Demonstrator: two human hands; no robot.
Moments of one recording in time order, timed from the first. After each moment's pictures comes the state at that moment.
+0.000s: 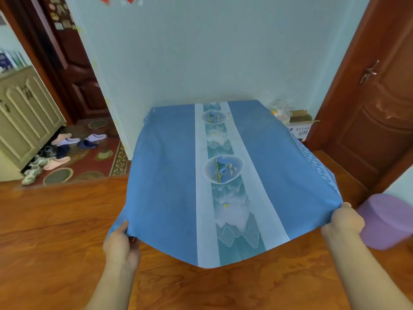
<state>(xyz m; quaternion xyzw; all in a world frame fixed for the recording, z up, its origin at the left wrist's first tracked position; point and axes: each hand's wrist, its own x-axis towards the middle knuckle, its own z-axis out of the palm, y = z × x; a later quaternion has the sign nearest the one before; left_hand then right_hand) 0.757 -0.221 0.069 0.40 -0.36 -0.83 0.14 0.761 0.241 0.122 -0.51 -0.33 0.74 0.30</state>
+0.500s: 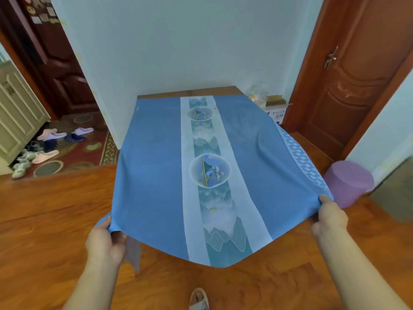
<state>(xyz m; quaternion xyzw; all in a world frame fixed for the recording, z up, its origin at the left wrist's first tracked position) 0.945 -0.226 0.070 0.36 -0.34 -0.86 0.09 0.994 0.246 0.123 -0.50 -0.38 0.74 0.24</state>
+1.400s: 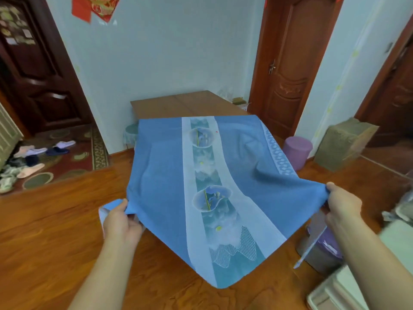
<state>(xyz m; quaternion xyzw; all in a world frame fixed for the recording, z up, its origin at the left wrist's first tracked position) 1.269 -0.460 0.128 0.27 -0.37 -0.89 -0.02 1.430 -0.028 0.182 -0.51 -0.43 0.65 0.35</state>
